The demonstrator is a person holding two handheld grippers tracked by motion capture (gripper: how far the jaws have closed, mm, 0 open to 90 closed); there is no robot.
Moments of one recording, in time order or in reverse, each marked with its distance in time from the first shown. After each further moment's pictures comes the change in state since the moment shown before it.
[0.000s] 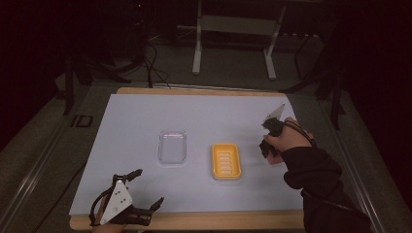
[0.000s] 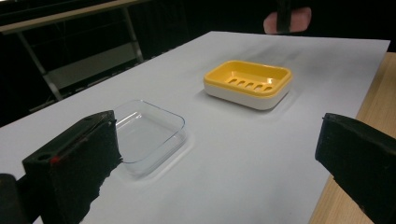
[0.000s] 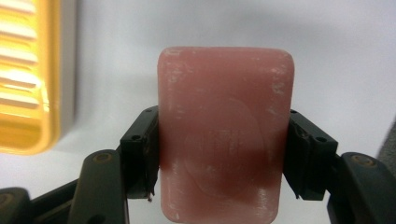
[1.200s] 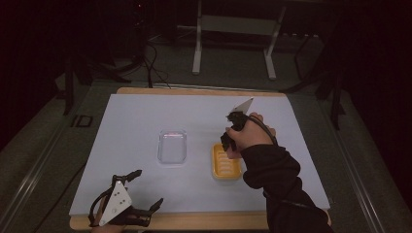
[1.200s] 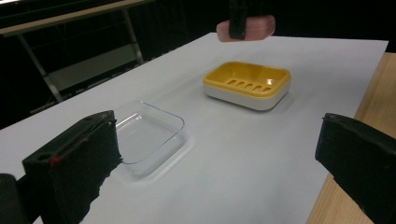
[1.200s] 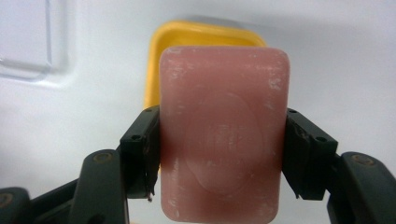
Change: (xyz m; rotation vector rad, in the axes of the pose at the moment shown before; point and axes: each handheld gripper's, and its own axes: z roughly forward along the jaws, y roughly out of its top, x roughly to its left) left arm -0.001 0.001 -0.002 -0.007 -0.002 0.004; right arm 0.106 0.021 -0.025 -0.102 0.177 0.068
